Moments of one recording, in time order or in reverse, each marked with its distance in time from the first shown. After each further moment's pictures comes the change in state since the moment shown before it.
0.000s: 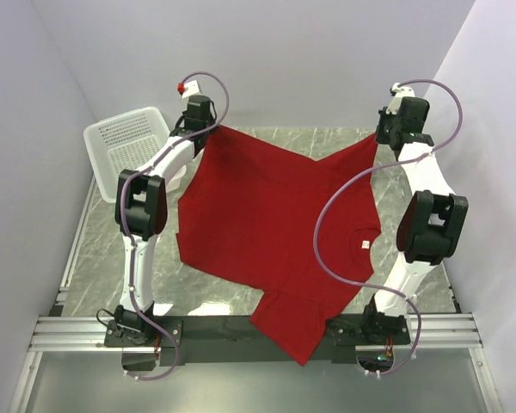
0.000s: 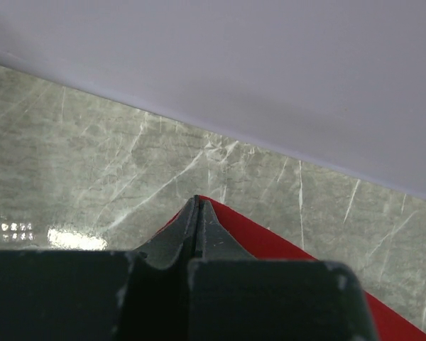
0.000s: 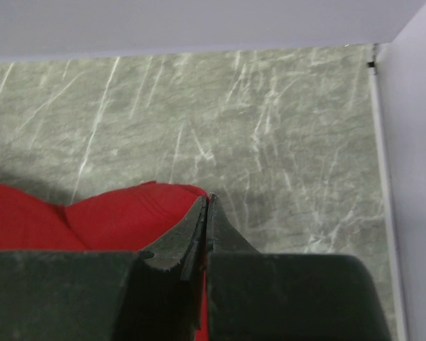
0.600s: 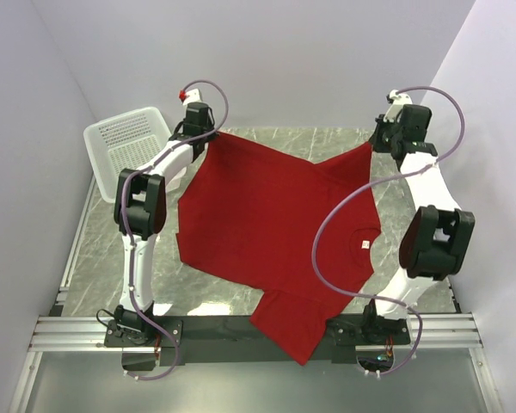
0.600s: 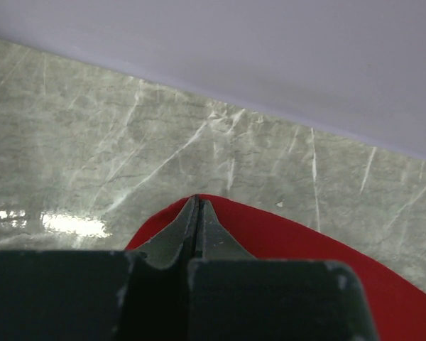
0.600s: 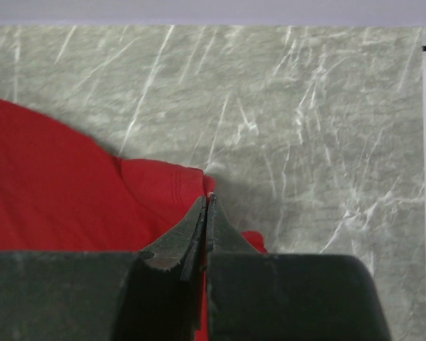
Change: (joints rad) left arm 0.014 0.005 -0.065 0.027 0.081 0.013; right arm 0.005 -0.128 -0.124 -0.035 -0.115 0.000
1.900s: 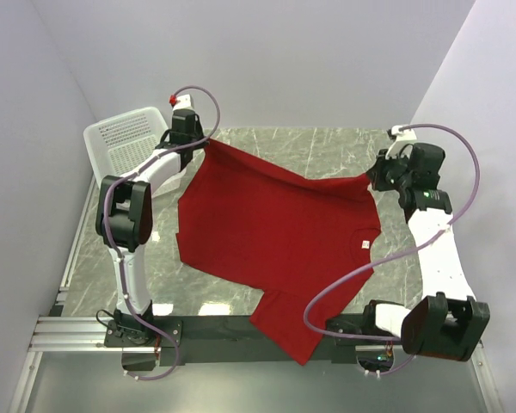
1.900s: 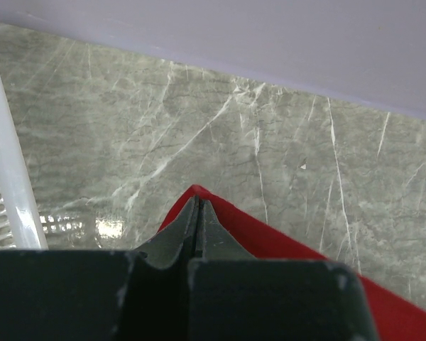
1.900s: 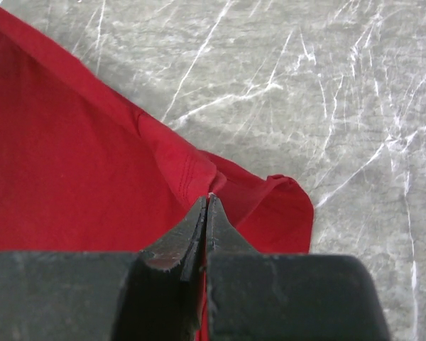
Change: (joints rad) left arm 0.039 -0.201 -0.279 0.084 0.057 0.095; right arm -0.001 -0.559 -0.424 -0.114 -0.134 -0.053
